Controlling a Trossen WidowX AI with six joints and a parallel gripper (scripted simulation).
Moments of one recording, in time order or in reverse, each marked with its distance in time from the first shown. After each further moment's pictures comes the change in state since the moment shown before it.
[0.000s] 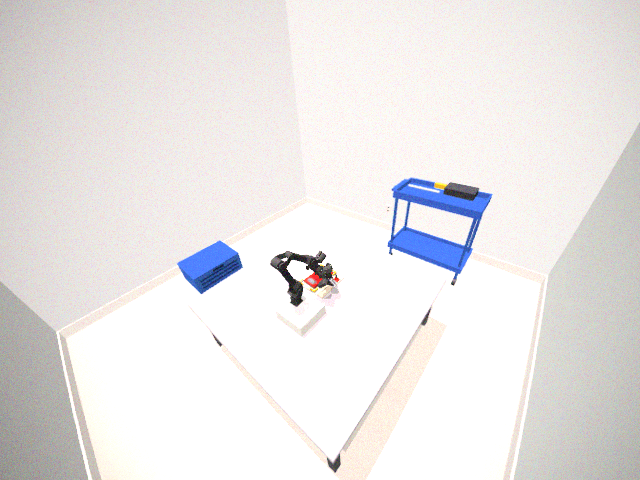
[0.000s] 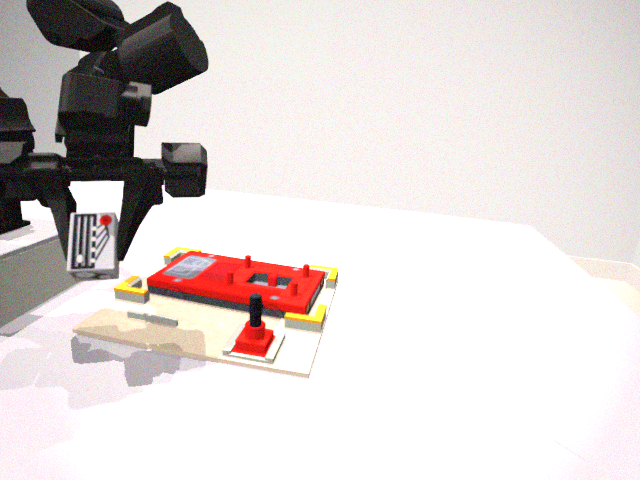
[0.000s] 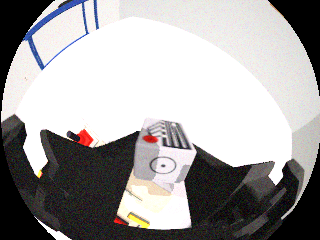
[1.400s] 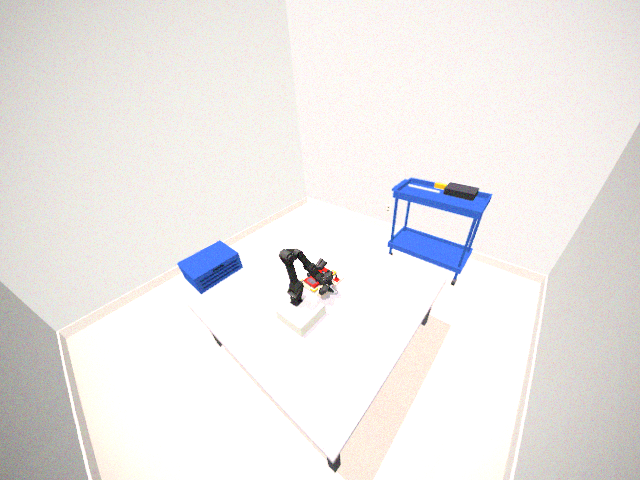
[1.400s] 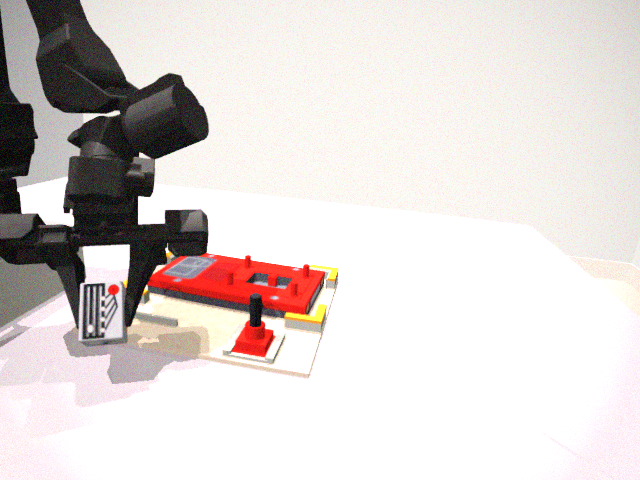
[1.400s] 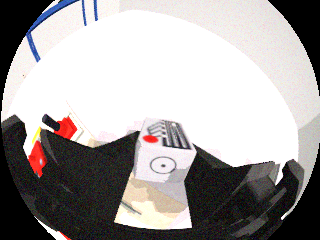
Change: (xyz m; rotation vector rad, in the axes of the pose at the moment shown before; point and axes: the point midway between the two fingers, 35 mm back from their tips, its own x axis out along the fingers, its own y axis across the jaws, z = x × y) arm 0.046 0.000 -0.041 0.000 -0.001 0.000
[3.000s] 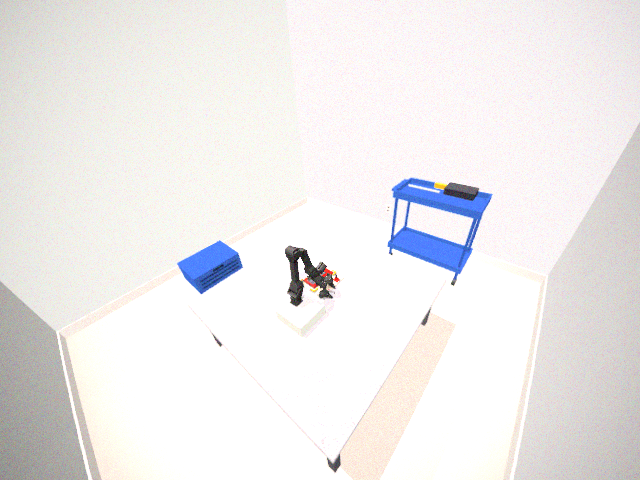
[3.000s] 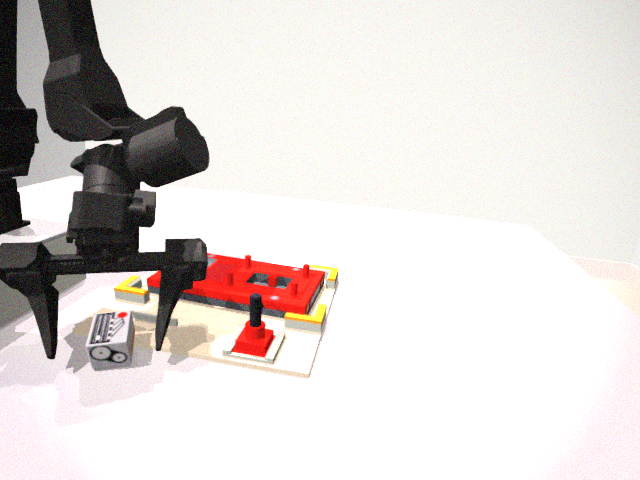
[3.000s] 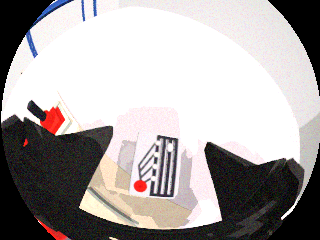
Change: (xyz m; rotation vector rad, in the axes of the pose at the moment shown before) arm 0.020 -0.003 -0.020 -0.008 -0.004 -0.014
